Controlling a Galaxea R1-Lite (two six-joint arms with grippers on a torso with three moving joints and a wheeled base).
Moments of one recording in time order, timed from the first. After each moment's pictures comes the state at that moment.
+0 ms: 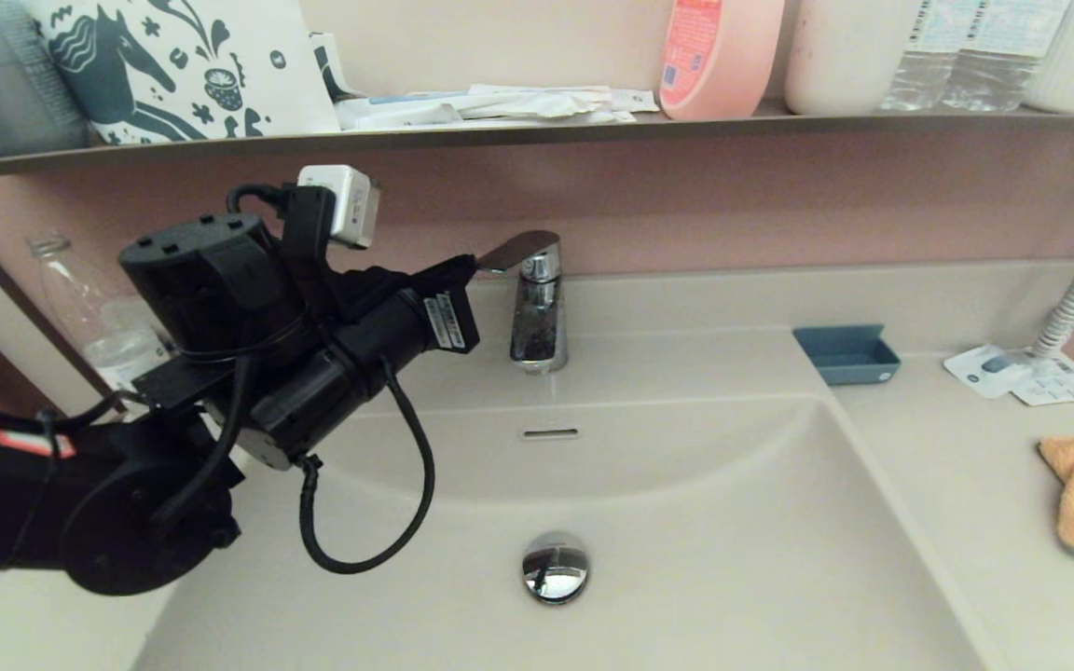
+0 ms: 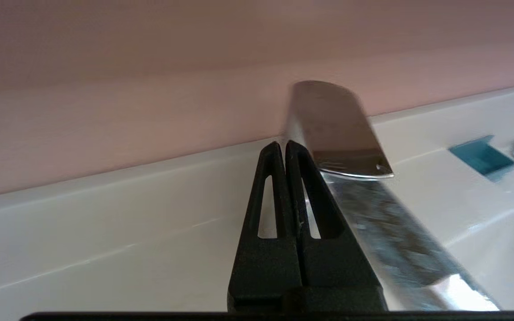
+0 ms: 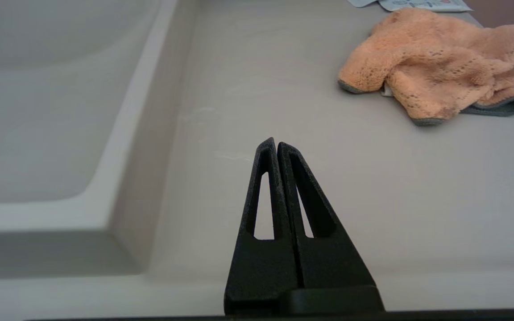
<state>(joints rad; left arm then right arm) -0.56 1.68 -0.81 -1.00 0.13 0.00 0.00 0.00 0.00 0.00 0.00 -0.03</state>
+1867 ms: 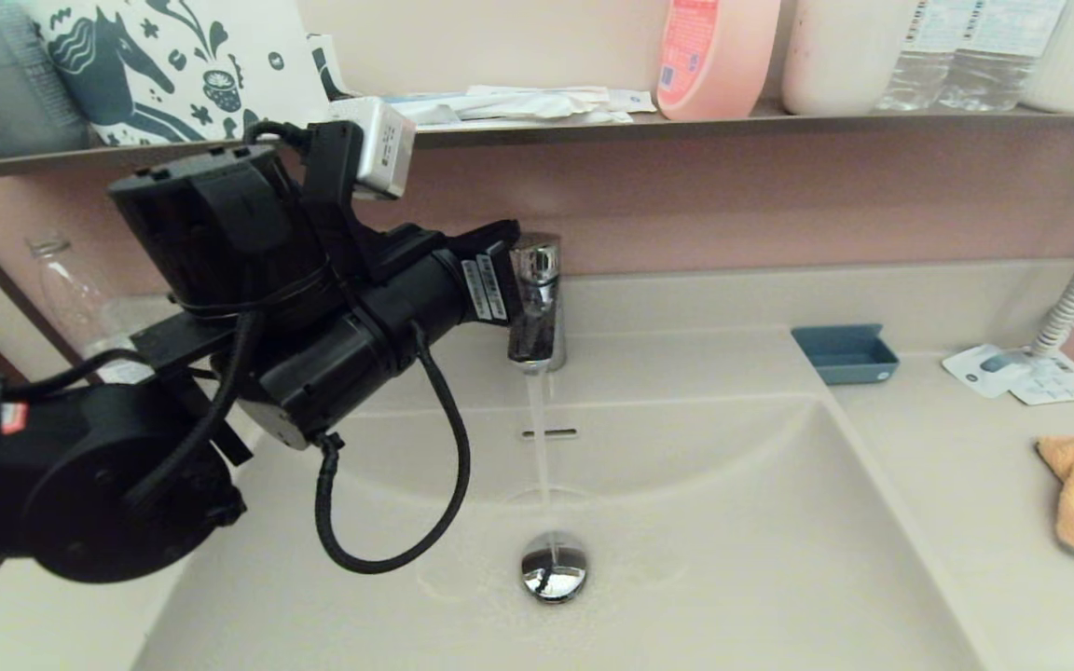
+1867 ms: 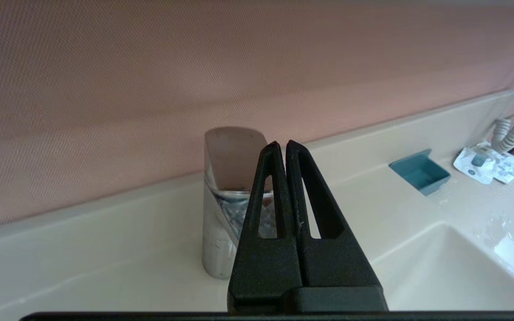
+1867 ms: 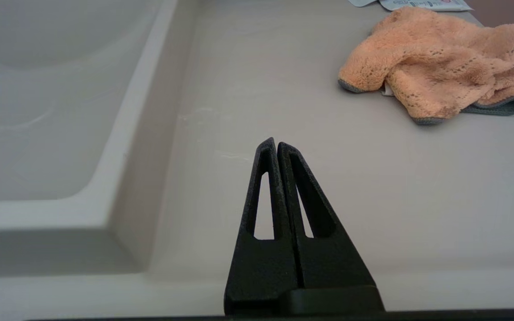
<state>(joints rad) -0.68 1.65 -0.95 -0.85 0.17 0.00 0.00 0.00 0.00 0.00 0.00 -0.03</state>
